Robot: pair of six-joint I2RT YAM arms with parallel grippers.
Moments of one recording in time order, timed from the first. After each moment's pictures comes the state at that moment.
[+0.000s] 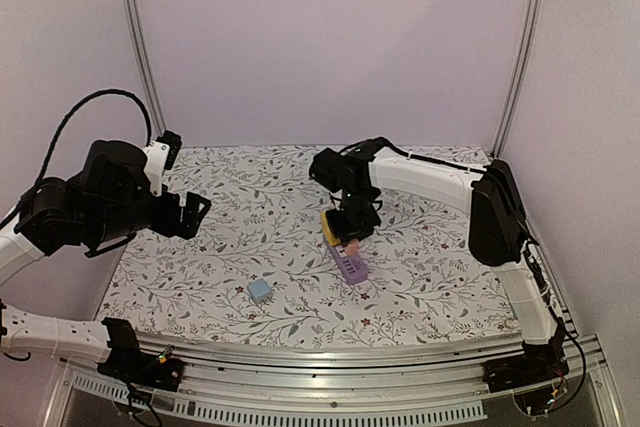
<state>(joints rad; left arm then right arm) -0.92 0.87 1.06 -0.85 -0.53 -0.32 0.87 2.36 2.13 -1.21 0.09 0.56</state>
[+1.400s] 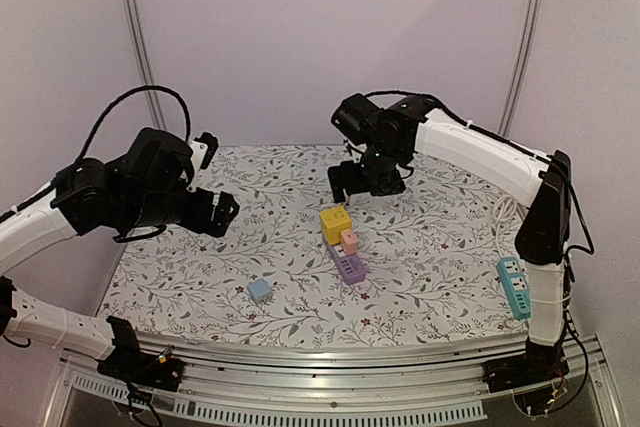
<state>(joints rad) -0.92 1.07 1.14 -0.85 -0.46 -0.36 0.86 2.09 2.11 -1.16 0.17 0.58</state>
